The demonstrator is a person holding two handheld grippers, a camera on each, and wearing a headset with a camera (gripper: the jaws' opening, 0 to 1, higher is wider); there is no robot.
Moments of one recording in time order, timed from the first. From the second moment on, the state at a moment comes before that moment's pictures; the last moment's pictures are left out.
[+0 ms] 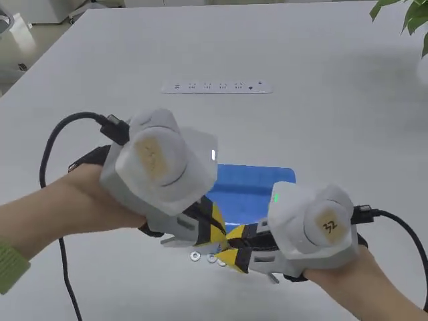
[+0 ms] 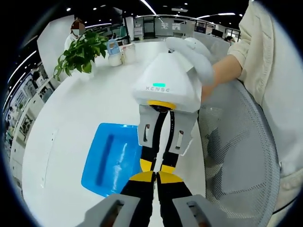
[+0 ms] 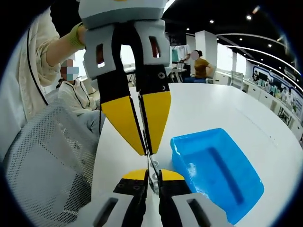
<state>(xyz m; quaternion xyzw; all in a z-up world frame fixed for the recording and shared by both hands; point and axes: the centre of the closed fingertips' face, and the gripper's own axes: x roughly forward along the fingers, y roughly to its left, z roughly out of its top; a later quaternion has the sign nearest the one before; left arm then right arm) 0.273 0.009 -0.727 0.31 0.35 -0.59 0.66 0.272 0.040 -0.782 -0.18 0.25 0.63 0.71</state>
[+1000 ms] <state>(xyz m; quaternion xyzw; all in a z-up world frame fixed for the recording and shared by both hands) 0.257 0.048 -0.676 -0.13 0.23 -0.35 0.90 0.296 0.003 -0.717 0.09 0.26 0.57 0.78</state>
